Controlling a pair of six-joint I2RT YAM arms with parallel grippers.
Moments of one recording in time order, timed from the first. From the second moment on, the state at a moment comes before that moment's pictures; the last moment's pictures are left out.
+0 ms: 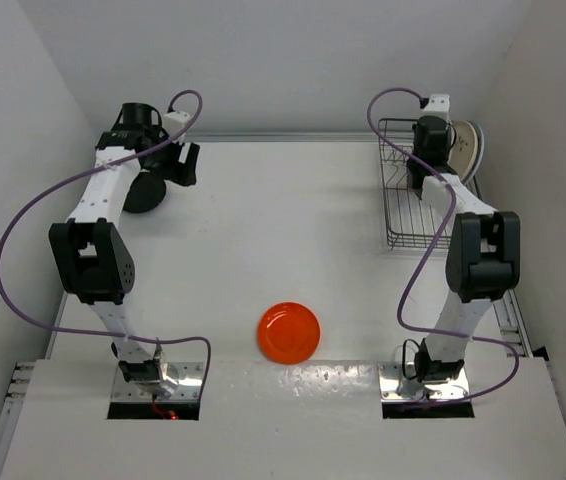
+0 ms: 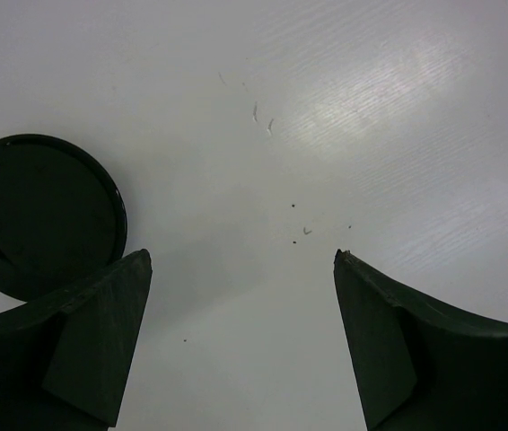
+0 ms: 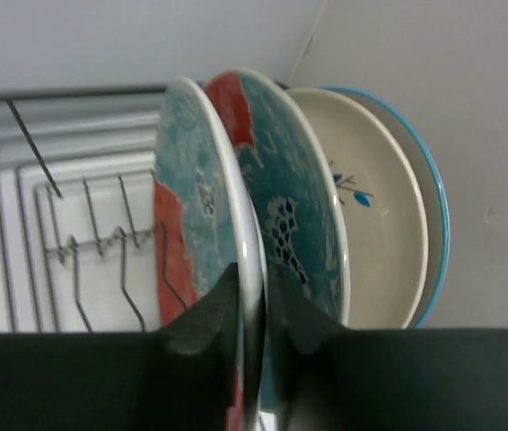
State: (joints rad) left arm 0.04 1.83 1.73 -0.78 0.32 0.37; right arm 0.01 1.87 1.31 0.26 0.52 -0.19
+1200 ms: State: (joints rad) left arm 0.19 1.48 1.35 -0.74 0.29 0.27; right arm 0.75 1.03 0.30 -0.06 -0.07 0.55
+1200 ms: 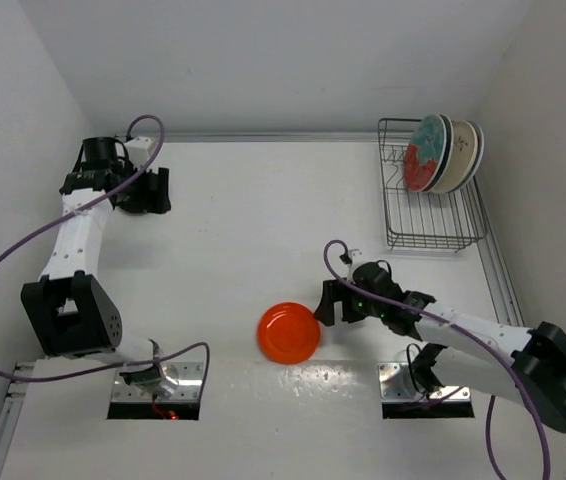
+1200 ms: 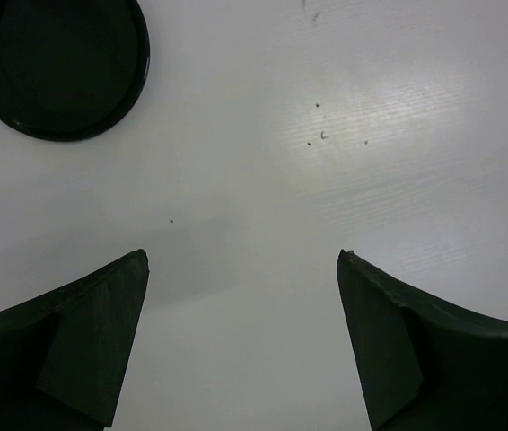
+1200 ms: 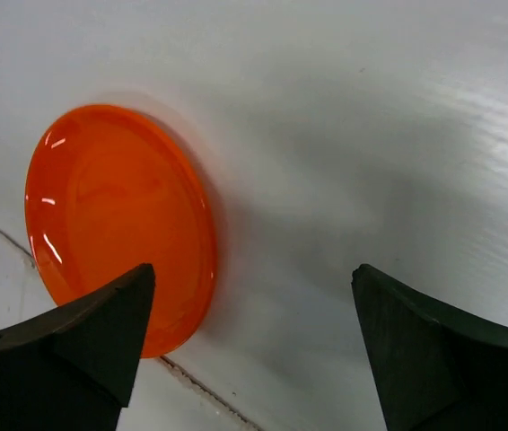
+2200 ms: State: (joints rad) left arm 0.23 1.35 1.22 -0.73 0.33 0.28; right arm 0.73 1.36 0.50 0.13 -0.30 0.53
